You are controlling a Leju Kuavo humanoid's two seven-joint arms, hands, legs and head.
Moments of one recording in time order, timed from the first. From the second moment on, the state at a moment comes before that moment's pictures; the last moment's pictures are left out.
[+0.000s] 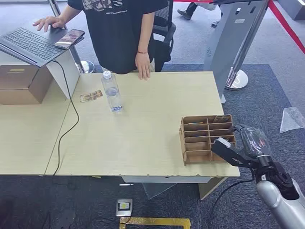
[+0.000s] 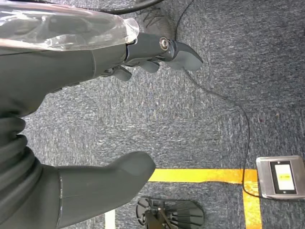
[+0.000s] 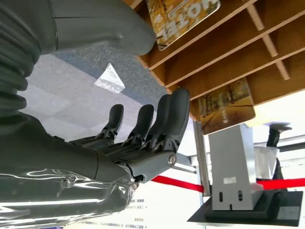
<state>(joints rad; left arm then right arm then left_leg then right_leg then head) -0.08 0.10 -0.36 -0.21 0.07 0.35 -0.10 -0.14 -0.41 0.31 -1.58 0.80 -0.08 -0.24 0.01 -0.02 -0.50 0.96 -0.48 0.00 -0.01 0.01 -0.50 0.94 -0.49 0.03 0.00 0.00</state>
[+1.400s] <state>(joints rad) -0.08 0.10 -0.38 -0.21 0.06 0.35 -0.12 -0.21 -0.41 0.39 -1.47 0.77 -0.13 -0.25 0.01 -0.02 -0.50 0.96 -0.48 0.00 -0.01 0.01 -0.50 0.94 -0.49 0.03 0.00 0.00</state>
